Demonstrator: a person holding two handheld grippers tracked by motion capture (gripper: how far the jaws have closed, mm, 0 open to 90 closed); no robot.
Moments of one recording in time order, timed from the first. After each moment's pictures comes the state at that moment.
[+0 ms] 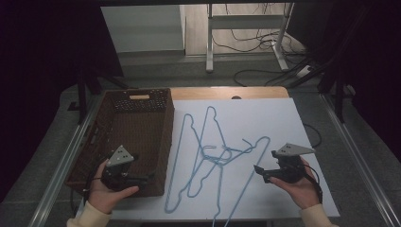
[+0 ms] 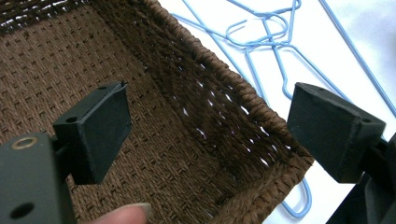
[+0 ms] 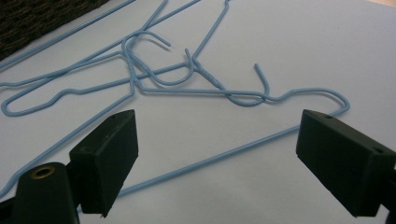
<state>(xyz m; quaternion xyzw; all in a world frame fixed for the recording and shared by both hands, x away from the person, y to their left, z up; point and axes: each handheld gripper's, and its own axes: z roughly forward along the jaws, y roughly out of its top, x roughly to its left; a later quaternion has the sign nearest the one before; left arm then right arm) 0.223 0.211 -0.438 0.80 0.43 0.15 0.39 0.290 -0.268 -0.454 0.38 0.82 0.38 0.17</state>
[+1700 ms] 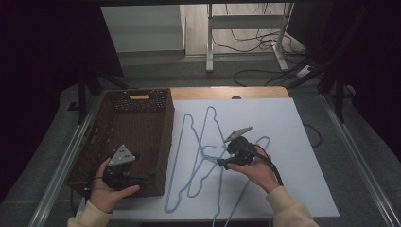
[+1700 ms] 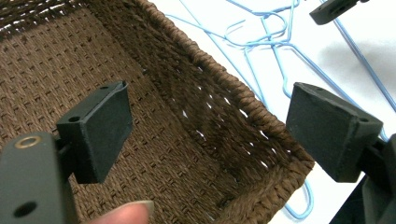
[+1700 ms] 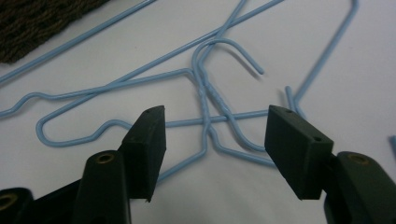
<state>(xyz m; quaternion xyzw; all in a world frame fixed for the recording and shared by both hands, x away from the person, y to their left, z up) 0.225 0.209 -0.437 0.81 0.42 0.16 0.39 0.342 -0.145 -0.461 0.30 0.90 0.29 0.08</state>
